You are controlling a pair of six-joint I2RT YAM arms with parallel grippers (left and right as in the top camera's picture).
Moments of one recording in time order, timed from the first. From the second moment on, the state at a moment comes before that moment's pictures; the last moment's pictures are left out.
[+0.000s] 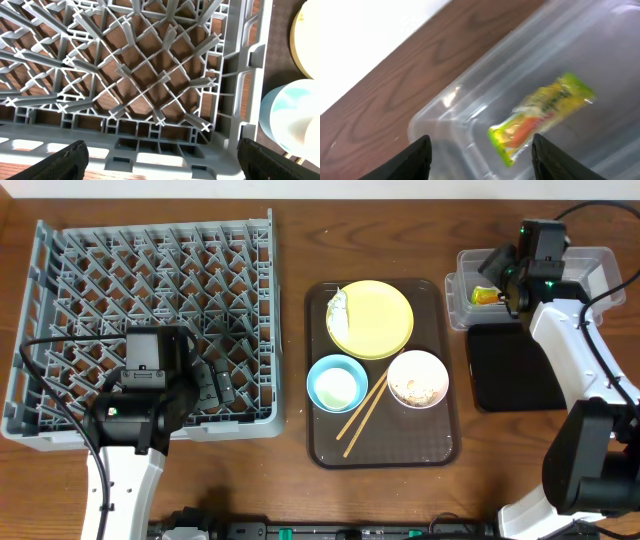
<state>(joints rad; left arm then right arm) -0.02 1.05 1.01 -1.05 0.00 -0.25 -0.03 1.78 1.32 -0.33 0.07 0.61</state>
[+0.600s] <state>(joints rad) -0.02 1.05 1.01 -1.05 0.00 -0.25 0.44 1.82 1.32 -0.30 -0.10 0.25</state>
